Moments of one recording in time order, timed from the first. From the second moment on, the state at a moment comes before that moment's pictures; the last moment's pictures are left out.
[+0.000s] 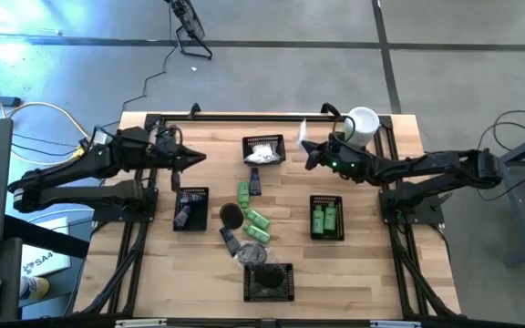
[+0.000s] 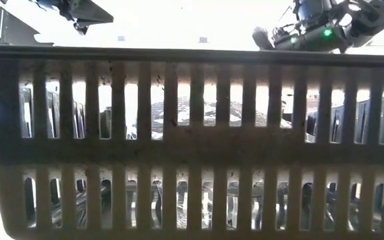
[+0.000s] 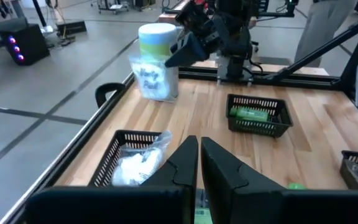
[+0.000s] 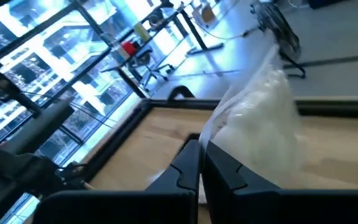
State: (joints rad) left arm 0.29 0.57 0.70 -0.33 0.09 0.04; right arm -0.21 1.22 0.49 0.55 0.44 0.71
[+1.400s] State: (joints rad) left arm 0.29 0.67 0.70 -0.39 0.09 -0.03; right arm -0.24 1.67 0.91 0.47 0.19 0.55
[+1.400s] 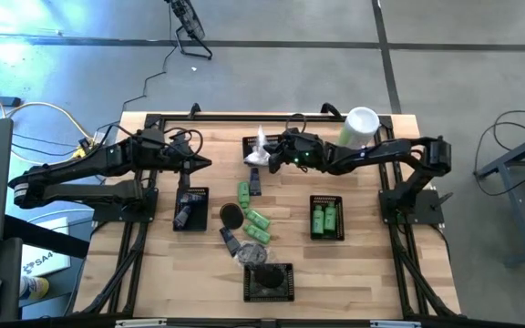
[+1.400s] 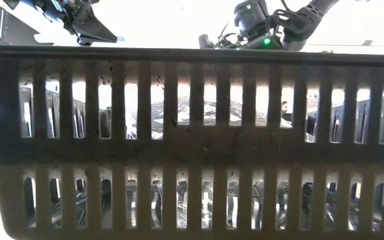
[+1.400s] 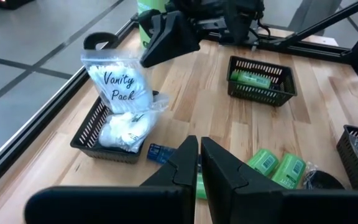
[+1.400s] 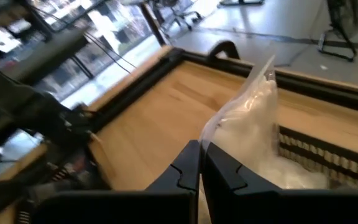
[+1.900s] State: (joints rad) left arm 0.29 0.67 0.70 -0.39 0.08 -0.03; right arm -0.25 1.67 0.91 0.34 0.23 0.56
